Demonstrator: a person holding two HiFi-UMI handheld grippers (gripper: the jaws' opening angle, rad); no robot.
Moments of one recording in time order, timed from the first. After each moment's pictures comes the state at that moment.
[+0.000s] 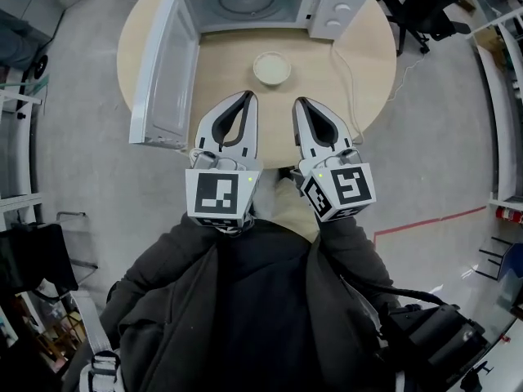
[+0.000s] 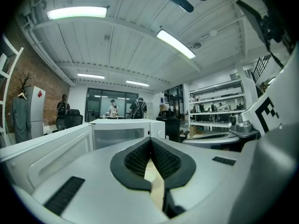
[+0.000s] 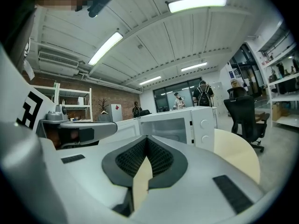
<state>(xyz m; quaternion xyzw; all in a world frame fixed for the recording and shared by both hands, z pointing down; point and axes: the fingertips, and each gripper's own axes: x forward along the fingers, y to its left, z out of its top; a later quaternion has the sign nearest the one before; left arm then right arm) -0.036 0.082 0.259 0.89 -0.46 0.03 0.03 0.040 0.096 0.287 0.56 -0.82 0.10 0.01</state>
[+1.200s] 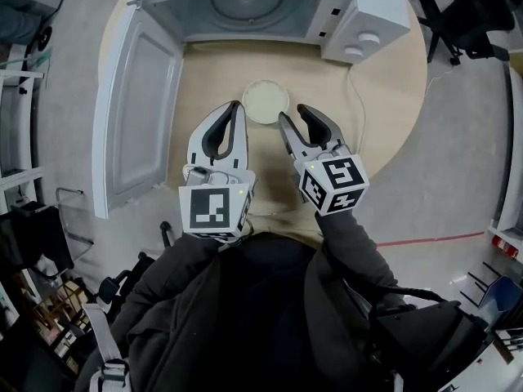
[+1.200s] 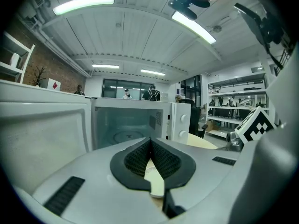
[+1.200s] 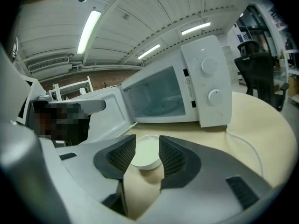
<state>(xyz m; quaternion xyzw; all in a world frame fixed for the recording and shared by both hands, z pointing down) -0.005 -0.045 0.351 0.83 -0.54 0.08 0.08 0.083 -0.039 0.432 0.47 -0.84 0.25 0.09</state>
